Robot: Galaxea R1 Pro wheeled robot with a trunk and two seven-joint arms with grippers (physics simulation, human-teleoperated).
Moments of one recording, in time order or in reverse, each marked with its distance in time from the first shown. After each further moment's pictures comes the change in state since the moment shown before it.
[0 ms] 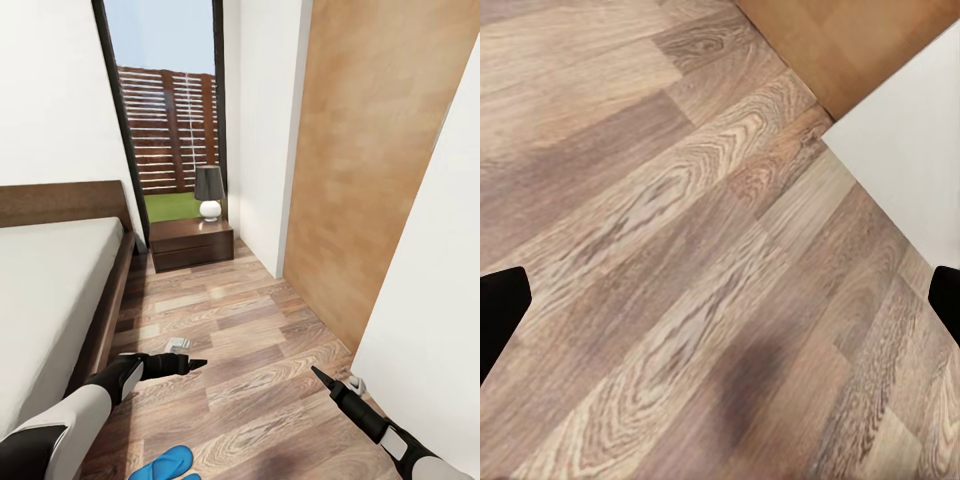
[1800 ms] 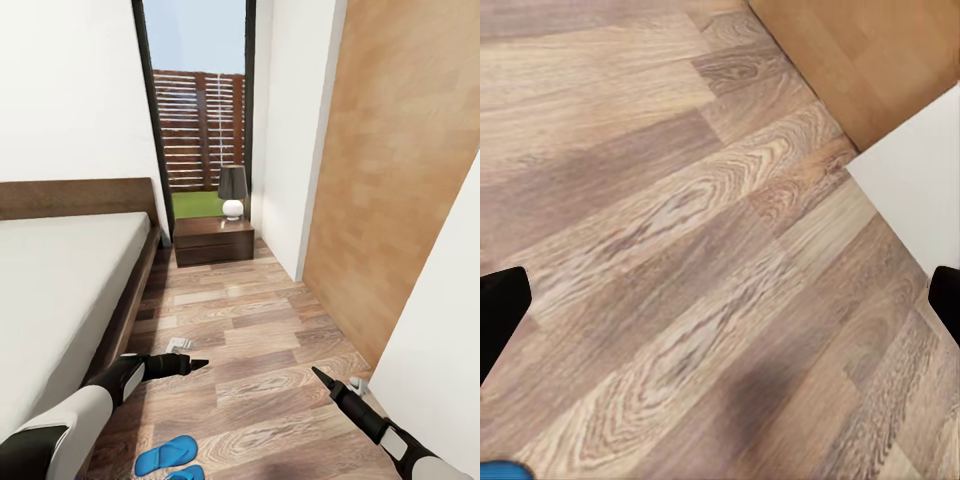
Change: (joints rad) left arm 0.002 -0.006 0.000 0.006 0.003 -0.023 -0.002; right arm 0.000 0.000 -0.003 0.003 -0.003 -0.001 -0.035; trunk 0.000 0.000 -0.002
